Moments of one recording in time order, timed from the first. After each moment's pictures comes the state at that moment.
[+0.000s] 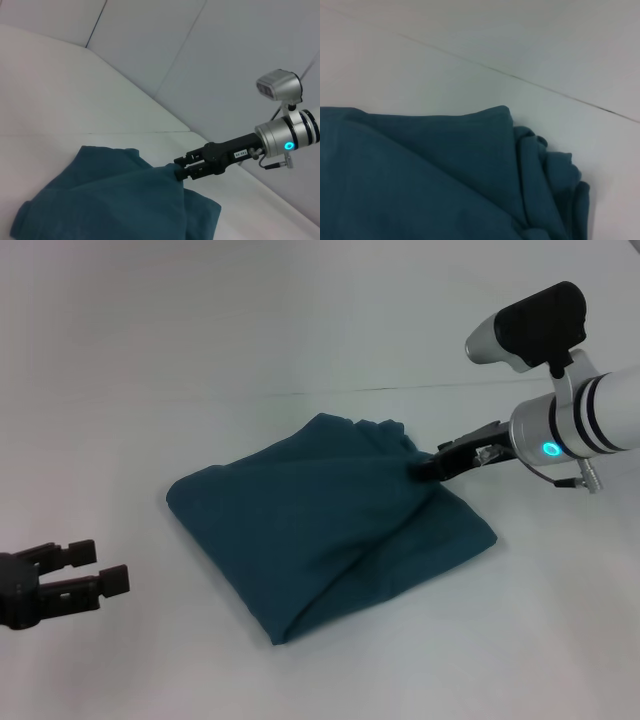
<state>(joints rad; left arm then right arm) -0.38 -2.08 0.47 0.94 2.07 1.80 -1.77 0.81 2.09 -1.03 -0.73 -2.53 -0.90 2.29</state>
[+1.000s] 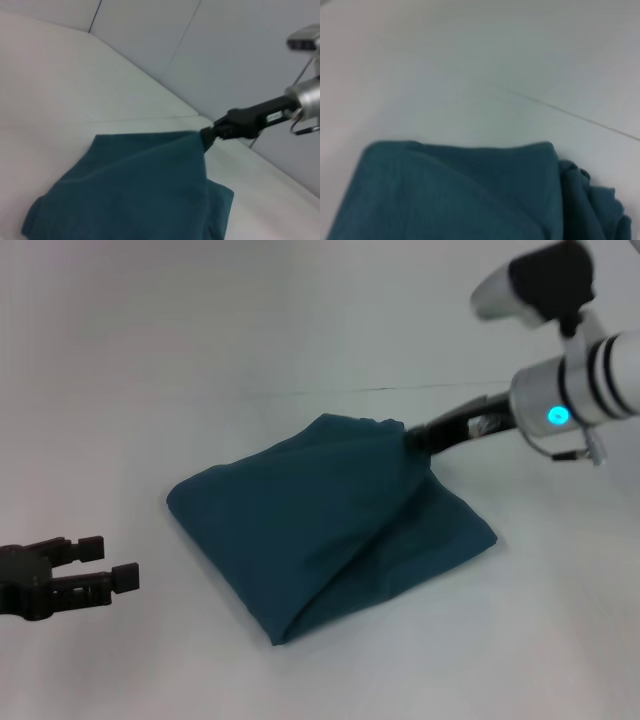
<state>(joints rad) -0.42 -2.07 0.51 0.94 2.11 1.75 -1.77 0.80 2.09 -1.01 -0.92 -2.47 -1.11 2.34</state>
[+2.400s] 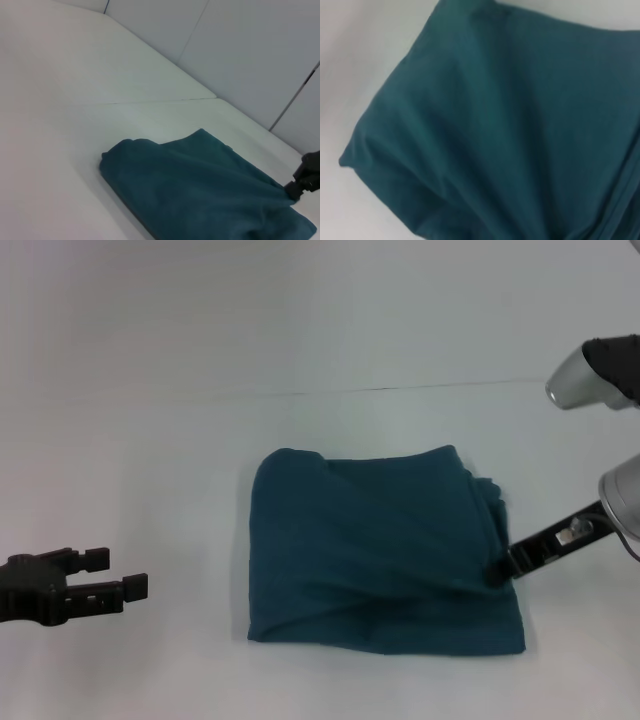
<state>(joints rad) -0.42 -2.08 0.55 0.92 2.15 1.67 -1.77 0.64 2.08 -1.01 -1.11 -2.58 -1.55 2.54</state>
